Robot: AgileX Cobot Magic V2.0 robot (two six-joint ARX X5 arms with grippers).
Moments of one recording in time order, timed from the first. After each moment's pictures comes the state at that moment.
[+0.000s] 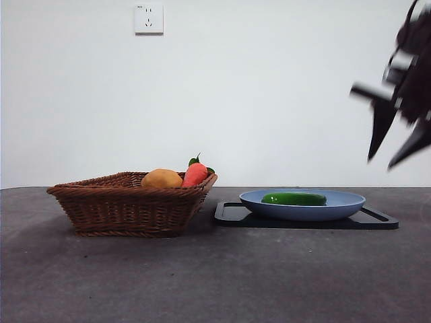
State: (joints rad) left arm -0.87 1.11 1.38 -0.81 0.05 -0.05; right arm -0.01 1.71 1.33 -0.69 -0.34 0.31
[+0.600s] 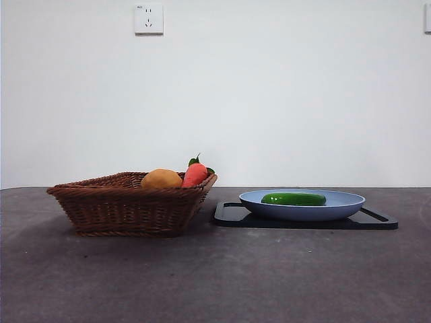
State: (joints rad) left arm -0.87 1.11 1.38 -0.85 0.05 -0.05; right arm 0.11 1.03 1.33 -1.29 -0.50 0.03
